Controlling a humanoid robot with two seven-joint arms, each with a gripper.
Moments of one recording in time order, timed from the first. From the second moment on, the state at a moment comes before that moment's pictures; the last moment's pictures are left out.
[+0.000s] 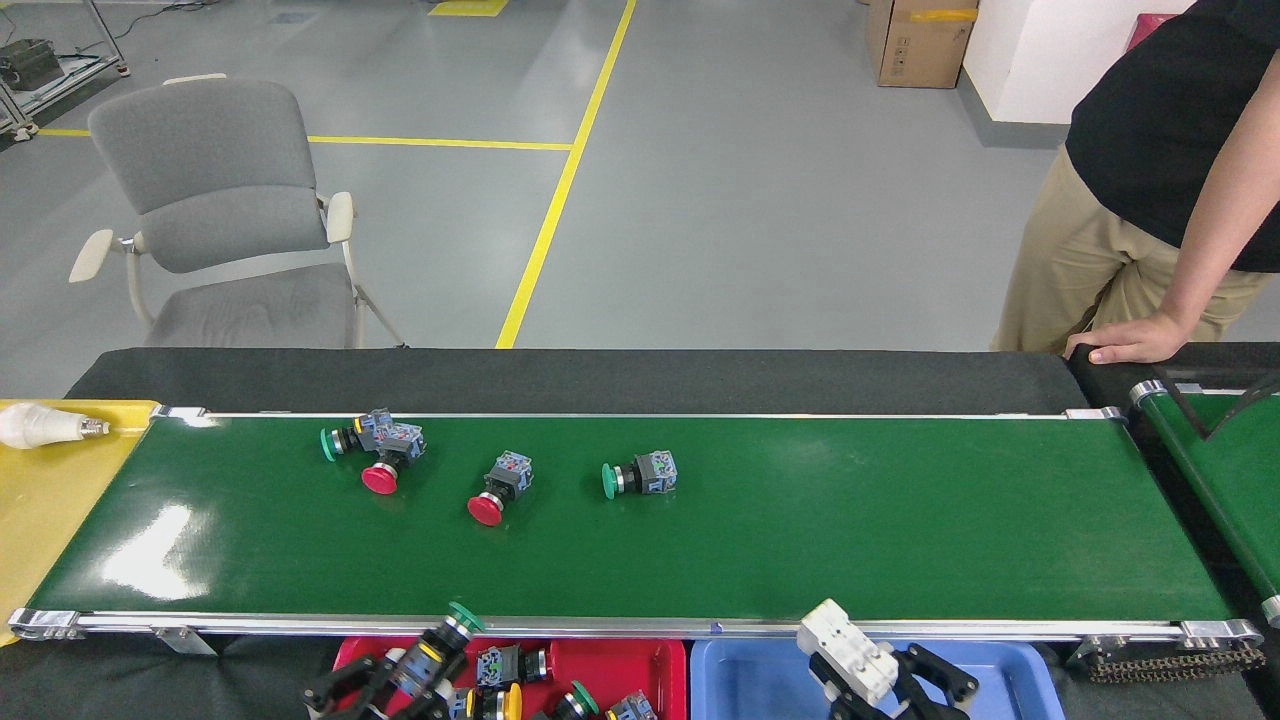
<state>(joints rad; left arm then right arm) 0.28 0.06 0.09 -1.75 -1.46 -0.70 -0.03 0.30 -0.23 0.09 -1.72 1.28 -0.46 -0.11</state>
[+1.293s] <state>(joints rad) -0.48 0.39 0.05 -0.62 -1.47 -0.31 0.19 0.27 -0.08 0.00 -1.70 1.29 -0.07 0.00</state>
